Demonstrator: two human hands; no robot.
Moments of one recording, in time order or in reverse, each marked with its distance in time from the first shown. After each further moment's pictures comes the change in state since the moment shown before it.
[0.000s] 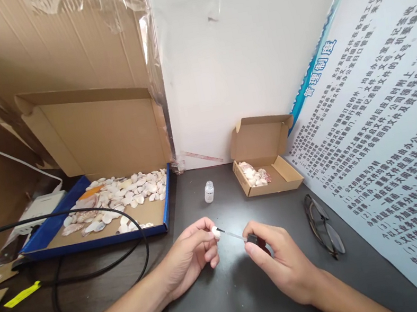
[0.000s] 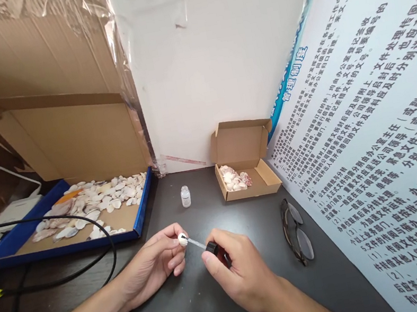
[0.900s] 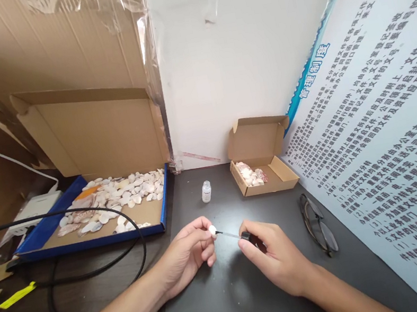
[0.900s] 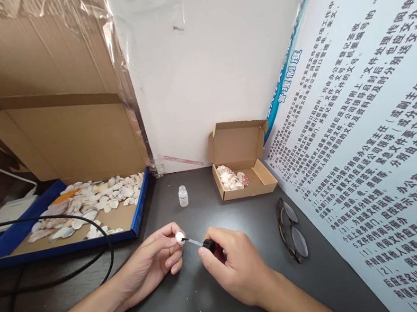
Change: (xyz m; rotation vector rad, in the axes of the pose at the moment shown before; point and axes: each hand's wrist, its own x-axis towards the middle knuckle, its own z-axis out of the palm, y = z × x) left_hand 0.001 0.000 0.001 0.011 0.011 0.004; right_hand 0.002 0.000 0.000 -0.081 -0.009 0.053
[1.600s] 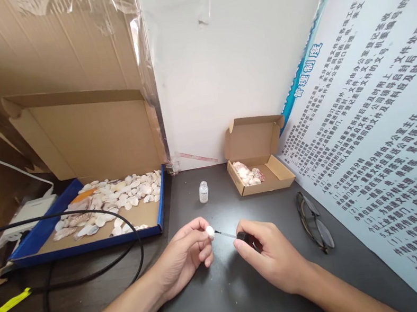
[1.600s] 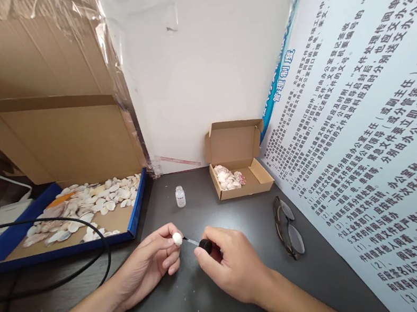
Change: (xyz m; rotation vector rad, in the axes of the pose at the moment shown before) left_hand -0.001 0.002 0.002 0.013 0.008 -0.002; right_hand 0.001 0.001 0.002 -0.017 0.026 0.018
